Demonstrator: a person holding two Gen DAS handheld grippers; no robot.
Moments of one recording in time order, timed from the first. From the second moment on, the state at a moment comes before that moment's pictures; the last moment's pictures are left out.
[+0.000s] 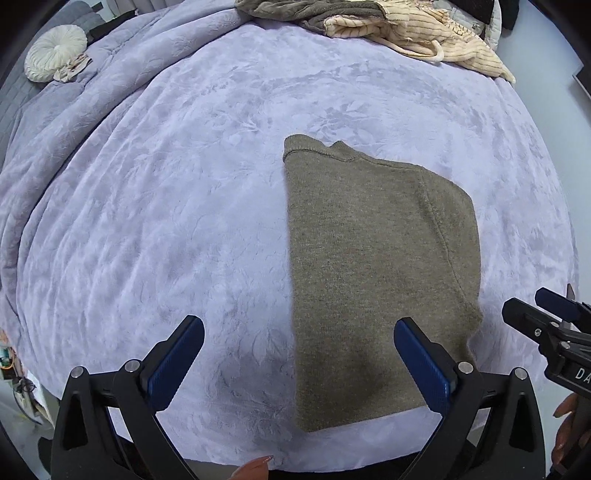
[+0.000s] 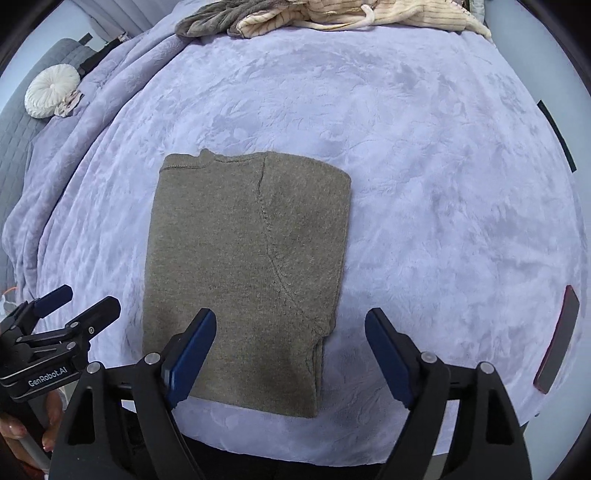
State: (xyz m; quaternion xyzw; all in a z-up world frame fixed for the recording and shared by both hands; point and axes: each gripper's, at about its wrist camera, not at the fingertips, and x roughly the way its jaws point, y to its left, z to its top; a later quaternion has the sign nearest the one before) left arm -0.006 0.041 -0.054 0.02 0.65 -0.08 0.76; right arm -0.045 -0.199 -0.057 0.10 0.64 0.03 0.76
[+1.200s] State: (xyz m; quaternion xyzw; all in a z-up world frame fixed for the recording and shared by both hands) left arm -0.010 0.033 -0.040 0.04 0.67 -0.07 0.74; right arm -0.043 -0.194 -0.057 0.10 0.69 -0.01 0.71
